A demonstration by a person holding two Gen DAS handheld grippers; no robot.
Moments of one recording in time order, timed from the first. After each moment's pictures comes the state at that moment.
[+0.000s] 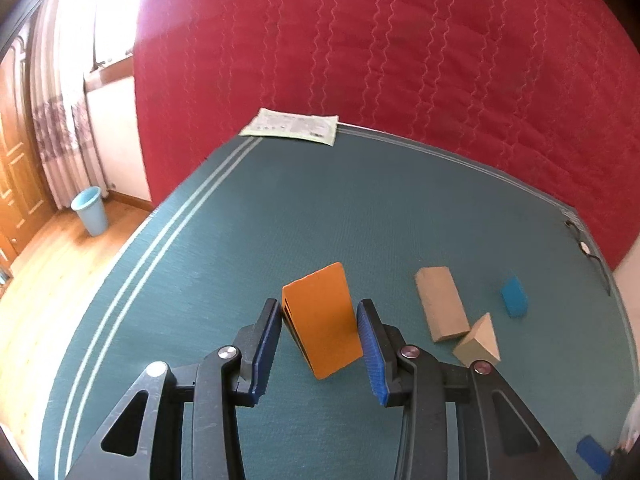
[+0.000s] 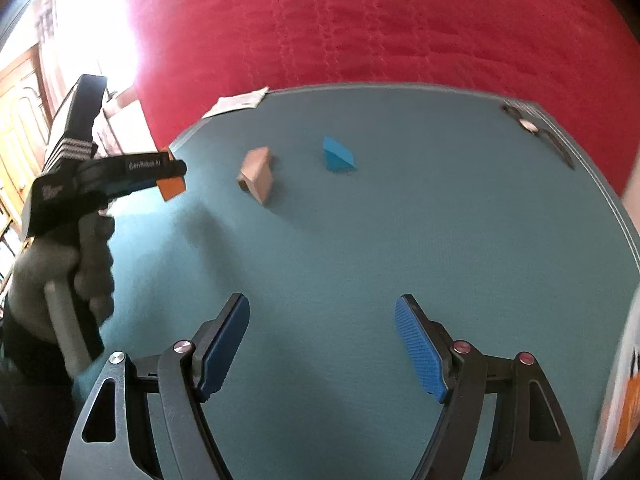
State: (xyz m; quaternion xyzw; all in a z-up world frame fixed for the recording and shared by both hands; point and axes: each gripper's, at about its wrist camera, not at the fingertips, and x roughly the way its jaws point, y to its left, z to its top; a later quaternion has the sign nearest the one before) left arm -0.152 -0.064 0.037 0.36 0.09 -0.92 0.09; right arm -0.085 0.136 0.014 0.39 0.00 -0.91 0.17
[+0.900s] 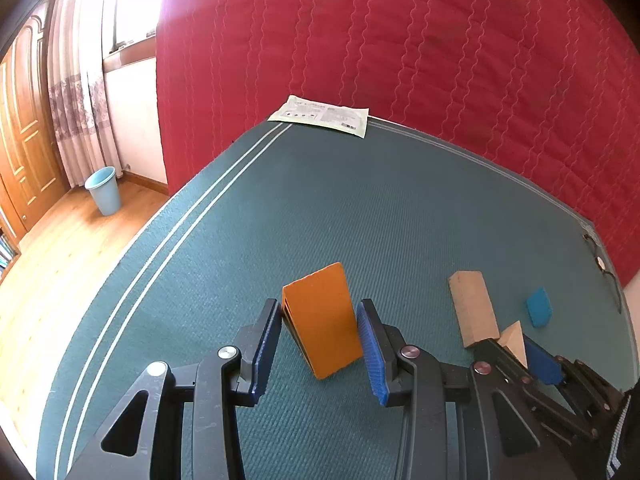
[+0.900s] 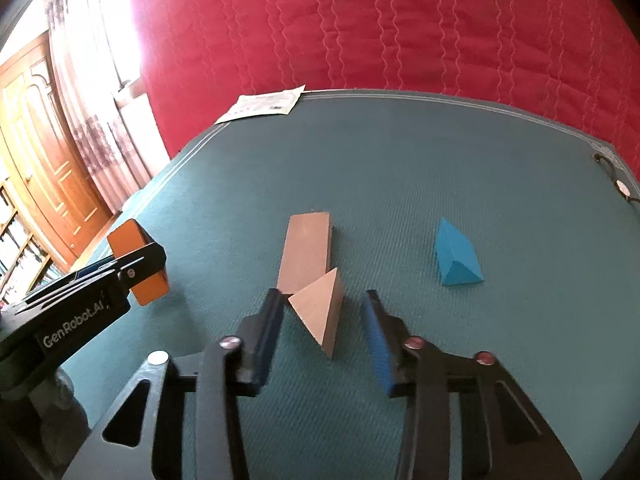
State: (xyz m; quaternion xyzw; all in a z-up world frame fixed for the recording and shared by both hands) left arm -0.154 -0.086 0.031 0.38 0.12 -0.91 0.11; right arm -0.199 0.044 0.005 0.39 0.01 -0.90 0.21
